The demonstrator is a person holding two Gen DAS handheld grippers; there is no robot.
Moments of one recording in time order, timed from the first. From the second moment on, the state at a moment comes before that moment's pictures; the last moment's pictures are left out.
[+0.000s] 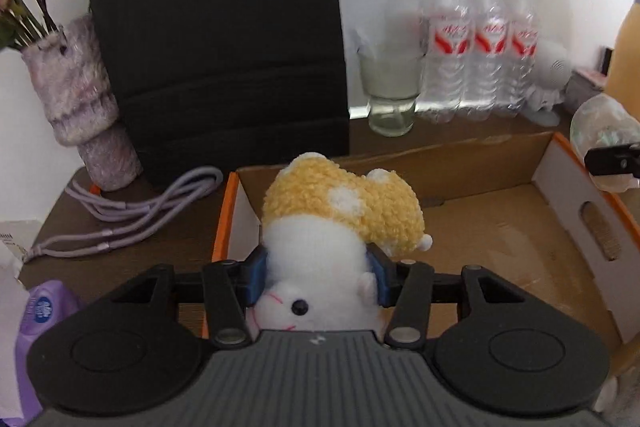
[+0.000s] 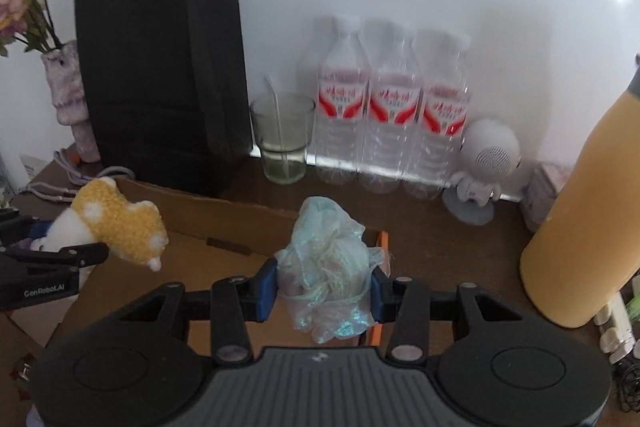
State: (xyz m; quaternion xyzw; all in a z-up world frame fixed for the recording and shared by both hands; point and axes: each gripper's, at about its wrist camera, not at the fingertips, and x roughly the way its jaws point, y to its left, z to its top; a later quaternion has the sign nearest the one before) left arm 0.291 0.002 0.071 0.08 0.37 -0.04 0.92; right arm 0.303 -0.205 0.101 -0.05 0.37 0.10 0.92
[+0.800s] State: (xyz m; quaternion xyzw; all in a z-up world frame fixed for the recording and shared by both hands) left arm 0.256 0.045 0.144 -0.01 0.37 -0.03 0.93; right arm 0.265 -0.212 0.143 -0.05 0.36 0.12 0.92
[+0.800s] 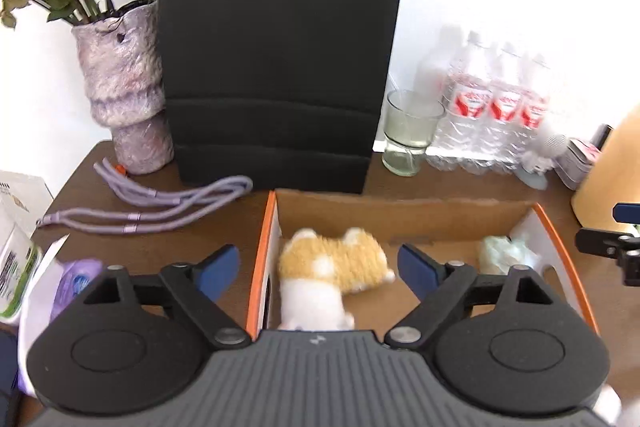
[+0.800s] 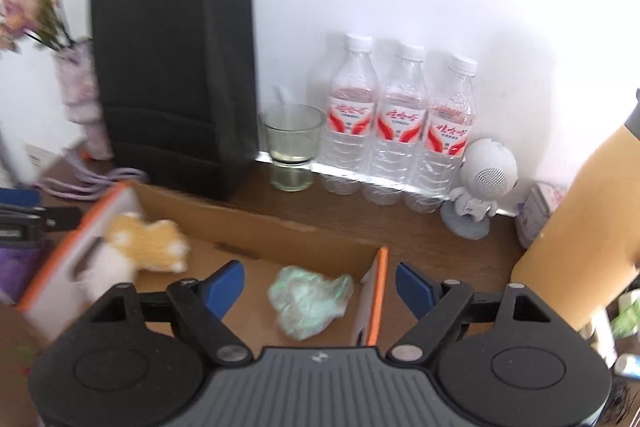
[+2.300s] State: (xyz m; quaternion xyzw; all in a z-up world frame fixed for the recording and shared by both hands) left arm 0.041 0.052 0.046 -0.07 0.22 -0.04 0.97; right arm -0.008 -0.212 0.042 0.01 0.22 0.14 0.96
